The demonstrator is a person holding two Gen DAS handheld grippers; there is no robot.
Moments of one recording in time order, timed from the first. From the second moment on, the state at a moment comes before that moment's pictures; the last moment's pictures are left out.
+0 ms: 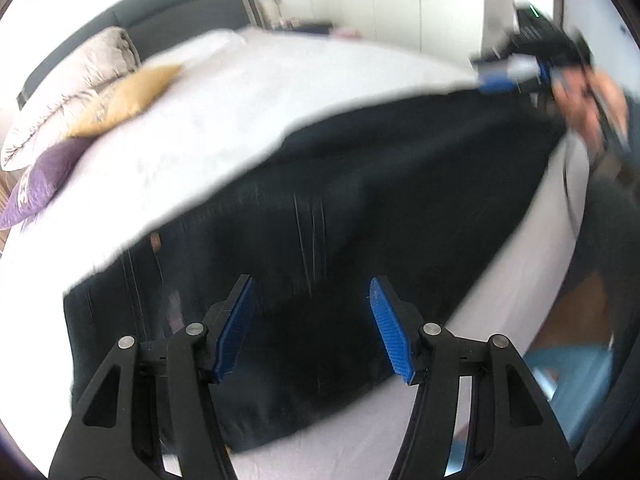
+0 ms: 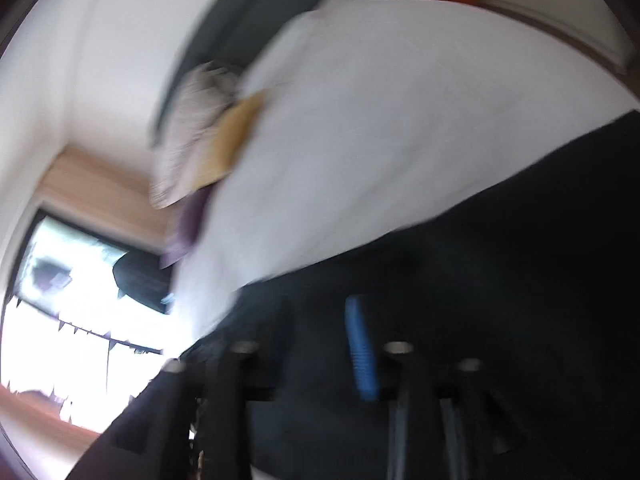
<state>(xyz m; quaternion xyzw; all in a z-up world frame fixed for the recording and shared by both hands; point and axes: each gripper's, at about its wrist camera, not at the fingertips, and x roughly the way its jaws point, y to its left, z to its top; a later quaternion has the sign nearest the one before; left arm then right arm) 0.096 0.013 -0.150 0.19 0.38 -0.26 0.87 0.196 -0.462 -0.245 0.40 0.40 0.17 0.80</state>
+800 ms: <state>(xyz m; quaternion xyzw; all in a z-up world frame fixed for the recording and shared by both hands) 0.158 0.038 -0.124 0.10 0.37 -0.19 0.90 0.138 -0.450 -0.246 0.42 0.38 0.18 0.81</state>
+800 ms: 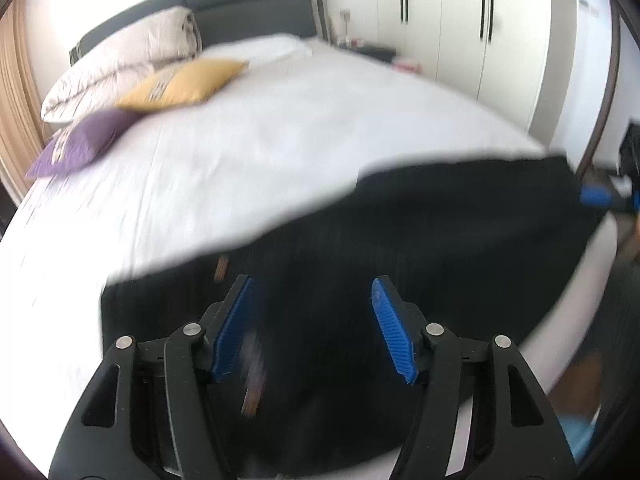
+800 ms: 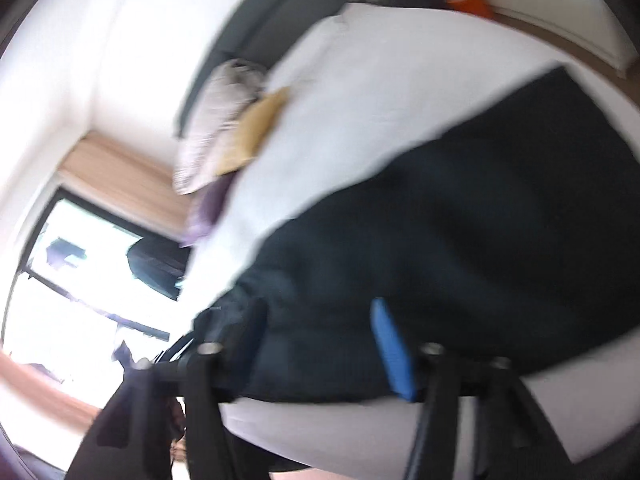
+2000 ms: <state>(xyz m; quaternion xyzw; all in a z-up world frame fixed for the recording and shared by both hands) 0.296 -0.047 -0.186 0.06 0.46 -0.18 0.87 0.091 -0.517 -0.310 0.47 0.34 0.12 0.81</state>
